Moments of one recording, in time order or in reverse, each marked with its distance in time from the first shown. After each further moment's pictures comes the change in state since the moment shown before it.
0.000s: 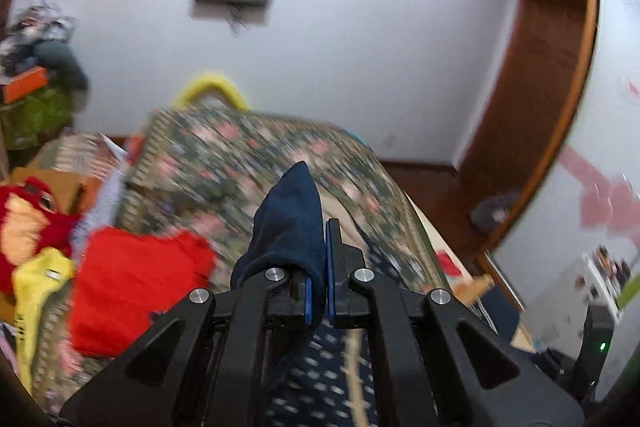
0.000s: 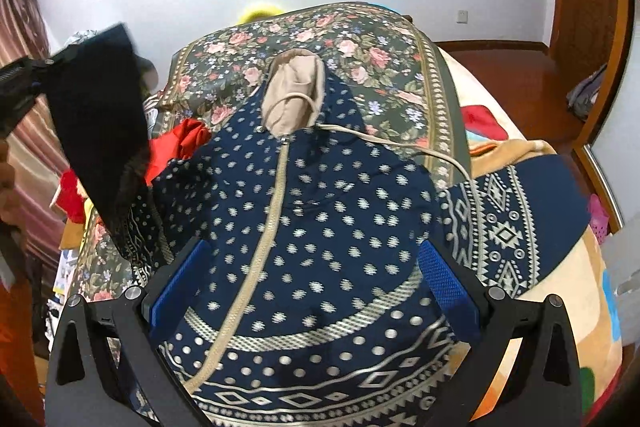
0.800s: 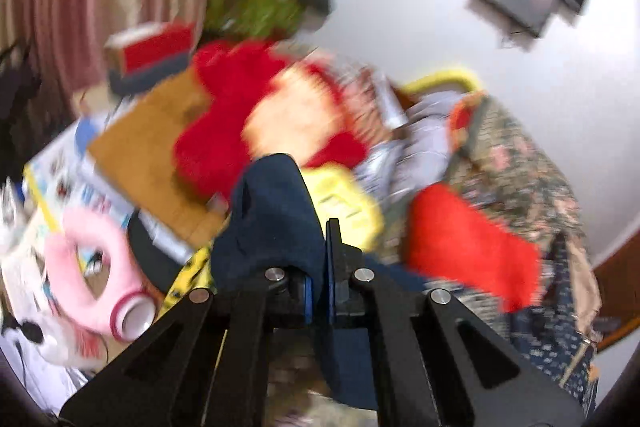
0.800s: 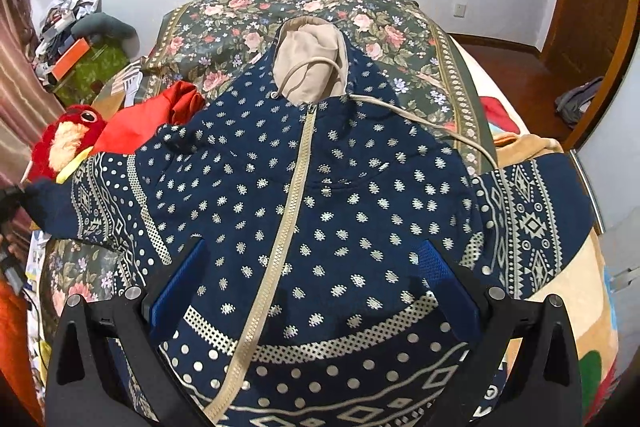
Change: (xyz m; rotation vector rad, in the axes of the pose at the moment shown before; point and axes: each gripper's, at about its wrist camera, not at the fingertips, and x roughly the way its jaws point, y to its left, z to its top) left arm -0.108 0.366 -0.101 -0.503 -0.031 0.564; right arm 0.035 0.065 -0.008 -0.061 0.070 -0.103
